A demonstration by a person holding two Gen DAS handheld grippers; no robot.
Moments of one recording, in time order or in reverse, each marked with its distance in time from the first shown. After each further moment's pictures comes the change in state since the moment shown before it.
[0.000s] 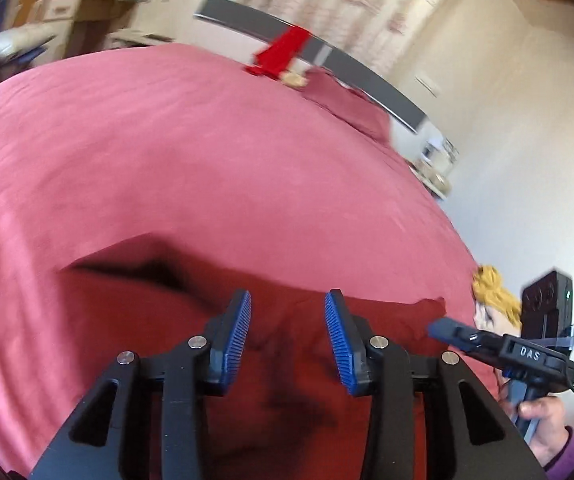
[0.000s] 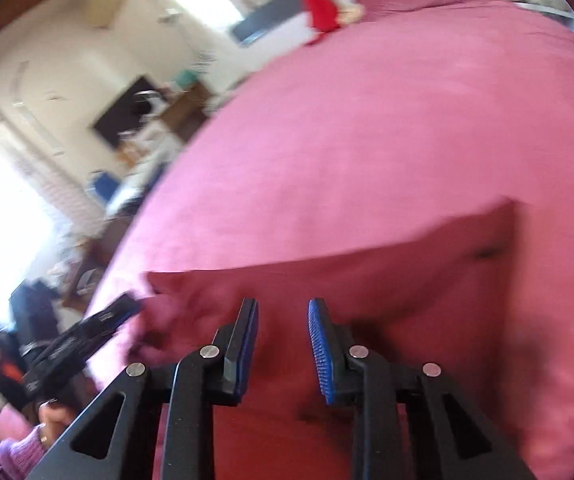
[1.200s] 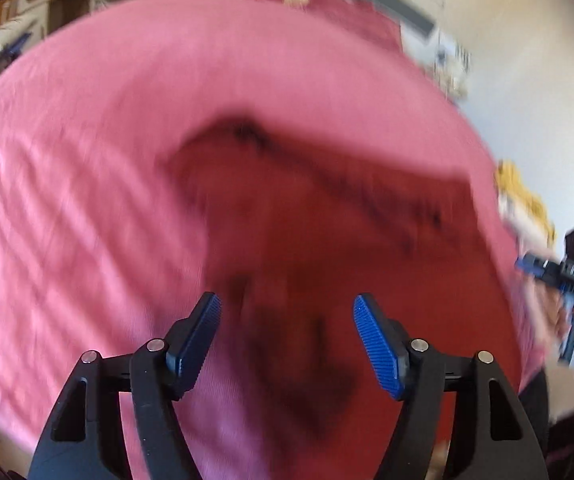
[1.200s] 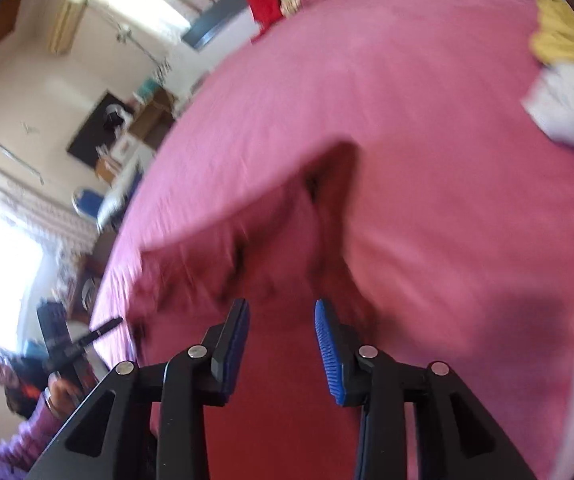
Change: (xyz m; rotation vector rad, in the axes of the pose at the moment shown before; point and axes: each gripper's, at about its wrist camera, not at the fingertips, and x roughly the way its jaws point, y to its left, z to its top) left arm -0.113 0.065 -0.085 0.061 0.379 0.117; right arm -0.142 -0.093 -0.074 0.172 0.084 -0.112
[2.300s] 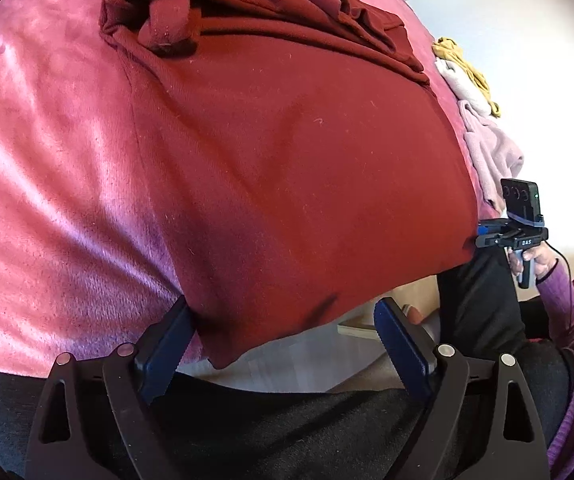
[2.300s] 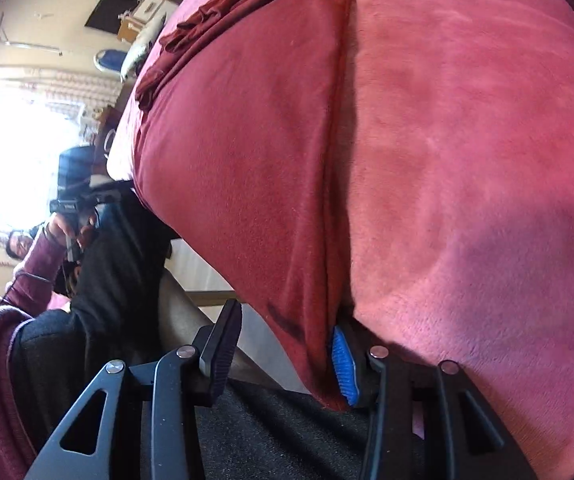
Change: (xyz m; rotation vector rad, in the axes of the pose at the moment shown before) left arm 0.010 0.001 -0.086 0.102 0.375 -0.280; right arm -0.004 -0.063 -0.142 -0.106 0.469 0.153
